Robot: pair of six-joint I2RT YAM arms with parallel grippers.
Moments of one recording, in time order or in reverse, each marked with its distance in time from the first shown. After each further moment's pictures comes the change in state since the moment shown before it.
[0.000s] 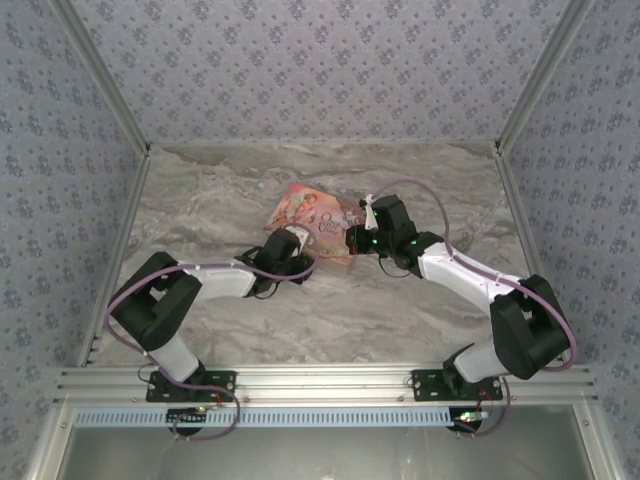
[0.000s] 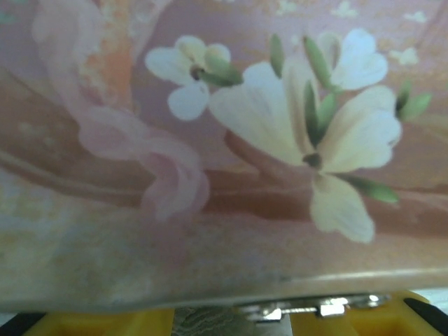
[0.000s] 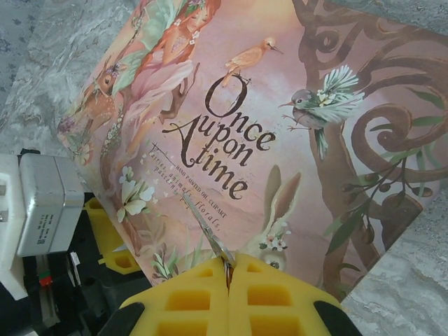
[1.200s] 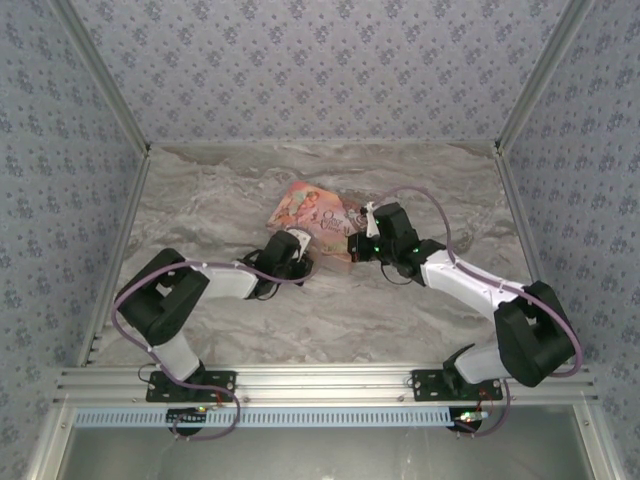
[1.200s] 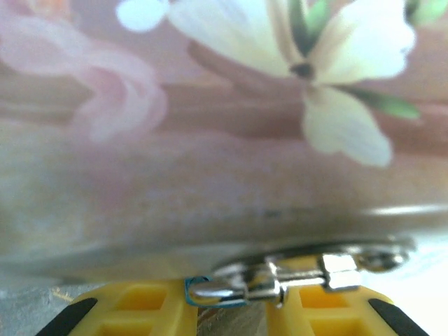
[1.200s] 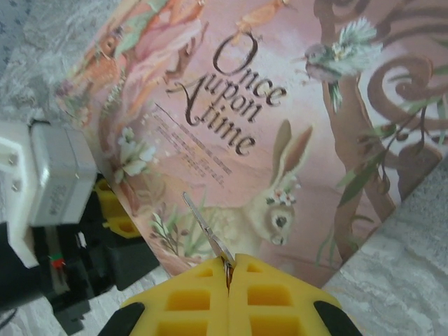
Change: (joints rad) left arm 0.000 0.033 -0.017 0.072 0.014 0.050; right arm 0.019 -0.045 -0.078 0.026 0.012 -0.030
